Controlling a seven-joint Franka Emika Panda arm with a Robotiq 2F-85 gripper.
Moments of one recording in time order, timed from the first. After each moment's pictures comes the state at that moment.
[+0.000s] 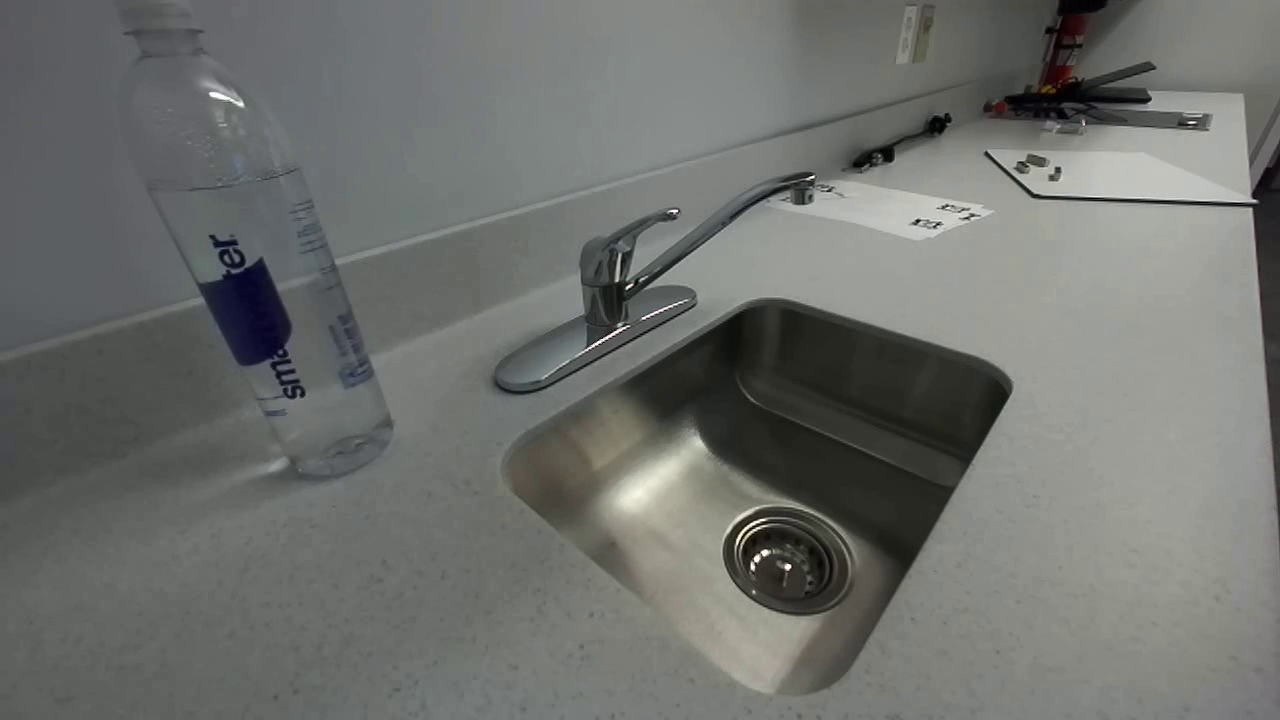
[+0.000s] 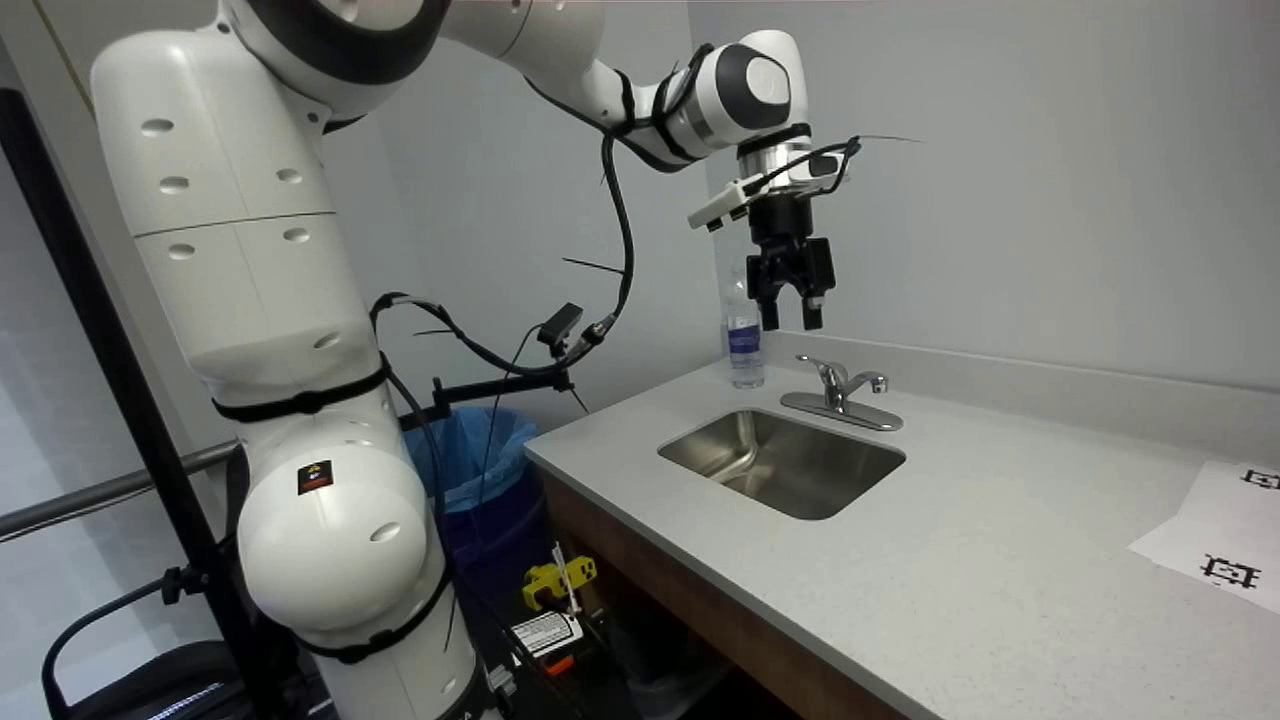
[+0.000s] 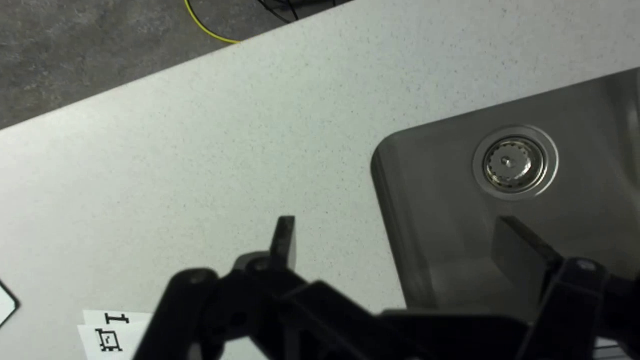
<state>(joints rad) 0.02 0.02 0.16 -1.90 -0.17 1.77 0.39</state>
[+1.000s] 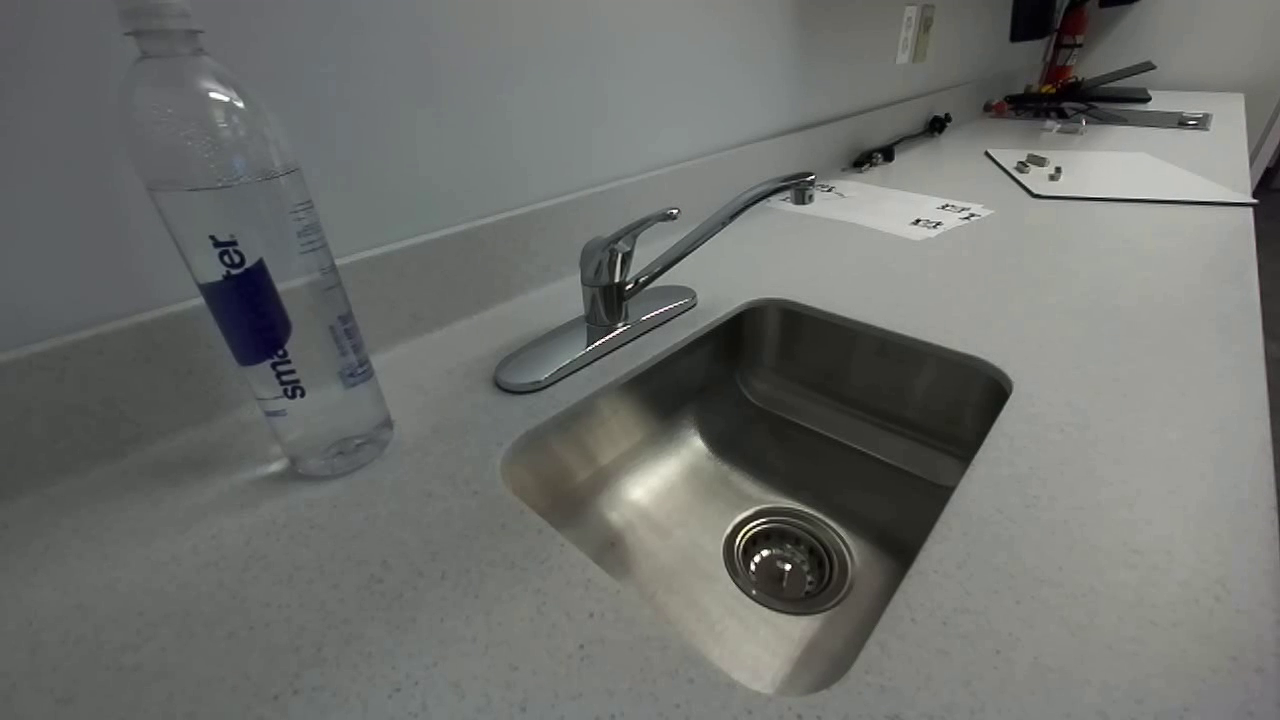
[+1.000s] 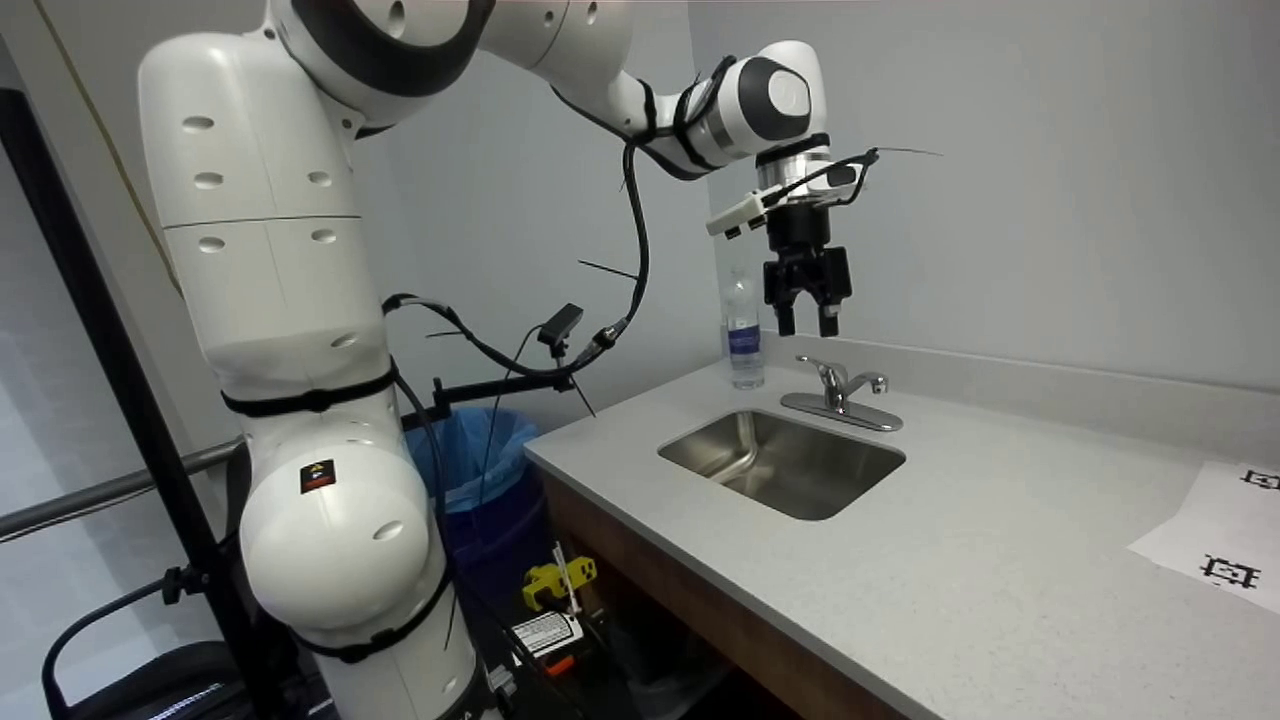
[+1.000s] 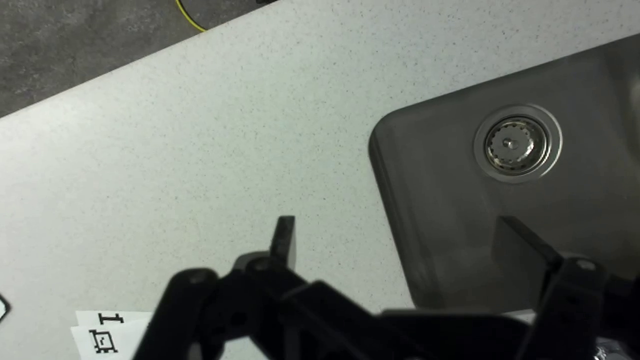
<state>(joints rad) 0.03 0.09 0.14 -1.85 -0.17 1.79 0.41</state>
